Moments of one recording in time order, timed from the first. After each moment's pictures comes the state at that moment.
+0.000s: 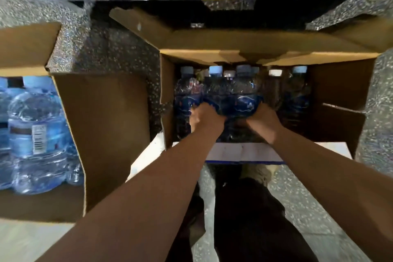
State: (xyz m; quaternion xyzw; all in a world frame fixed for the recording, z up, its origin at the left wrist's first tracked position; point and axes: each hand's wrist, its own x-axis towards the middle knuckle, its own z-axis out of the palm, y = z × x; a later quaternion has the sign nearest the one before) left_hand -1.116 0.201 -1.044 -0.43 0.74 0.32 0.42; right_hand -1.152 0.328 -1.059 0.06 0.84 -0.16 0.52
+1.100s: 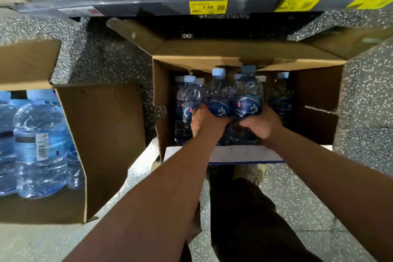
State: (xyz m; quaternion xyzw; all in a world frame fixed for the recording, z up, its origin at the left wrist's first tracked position) left_hand -1.123 0.222 -1.033 -0.46 0.71 0.38 0.37; right_hand -1.154 0.356 -1.048 0.30 0.75 -0.35 0.48
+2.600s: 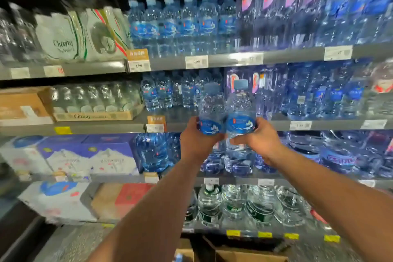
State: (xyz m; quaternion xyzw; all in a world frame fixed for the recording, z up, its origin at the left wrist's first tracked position) left_hand -1.091 0.086 -0.218 -0.16 0.79 0.54 -0.24; right_hand -1.145 0.243 -0.207 -0.08 0.80 -0.60 0.06
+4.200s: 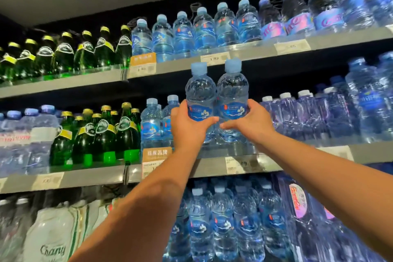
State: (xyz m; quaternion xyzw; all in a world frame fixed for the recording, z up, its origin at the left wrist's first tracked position) left_hand -1.295 -0.057 0.238 0.03 0.72 0.37 -0.58; right_hand -1.348 0.082 0.238 -0.29 0.68 -0.61 -0.30
